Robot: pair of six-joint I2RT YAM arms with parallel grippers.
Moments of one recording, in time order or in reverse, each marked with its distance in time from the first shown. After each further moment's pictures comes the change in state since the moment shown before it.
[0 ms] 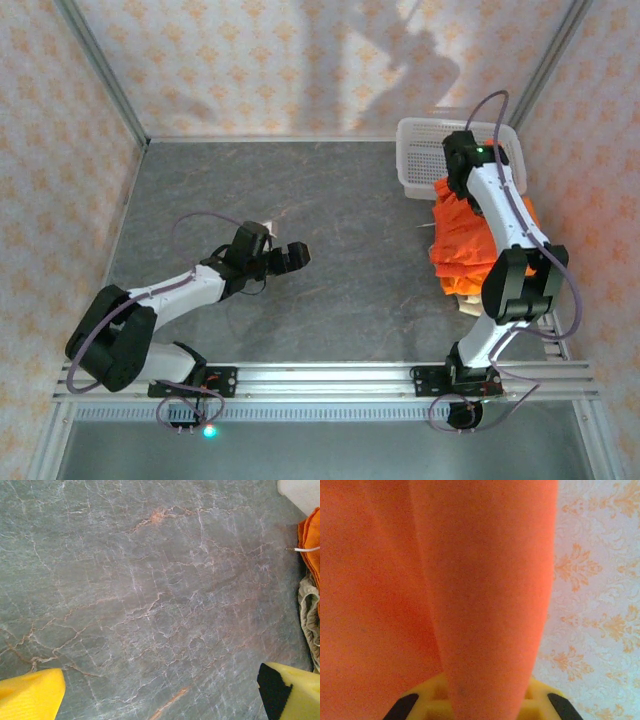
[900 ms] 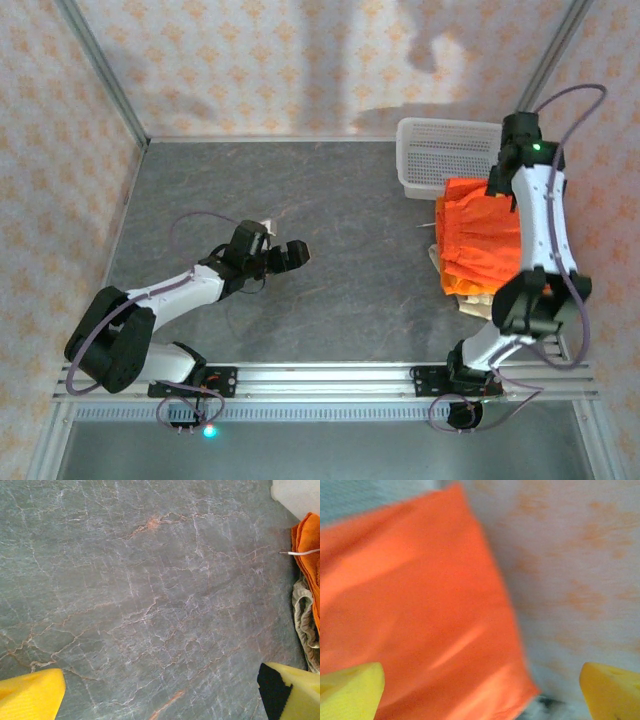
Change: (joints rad) left arm 0.012 -0.009 0.001 0.008 0.008 0.001; right arm -0.216 -0.138 0.116 0.045 -0.505 0.201
